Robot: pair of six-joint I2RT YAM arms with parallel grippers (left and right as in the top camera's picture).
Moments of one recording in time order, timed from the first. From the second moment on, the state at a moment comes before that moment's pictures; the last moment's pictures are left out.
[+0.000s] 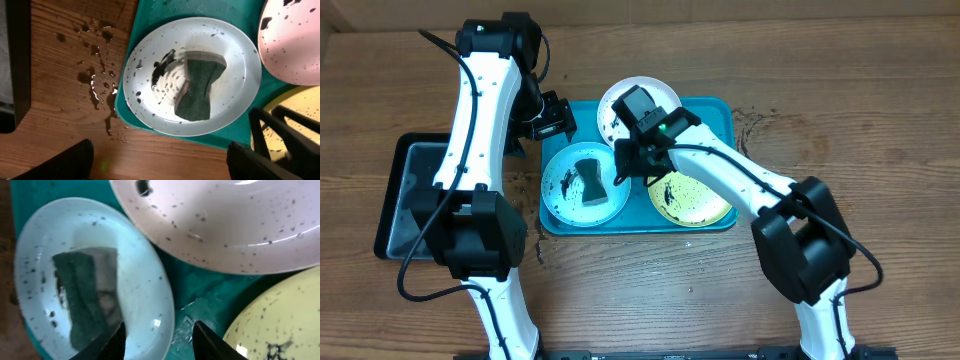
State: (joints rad) left arm -0.06 2.11 2.10 -1.64 0.06 -0.44; right arm 0.67 2.14 1.70 -0.76 -0.16 0.59
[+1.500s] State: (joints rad) left arm -0.06 2.11 1.80 -1.41 0.28 -0.25; right arm 0.68 2.25 1.70 -0.76 -0.17 0.59
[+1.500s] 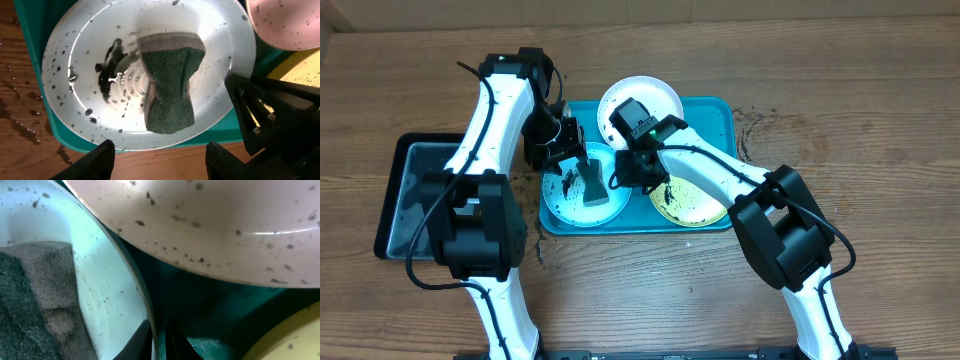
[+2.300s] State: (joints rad) left arm -0.14 2.11 1.59 -1.17 0.21 -0.33; right arm 0.68 2.25 1.70 -0.77 -0.17 0.59
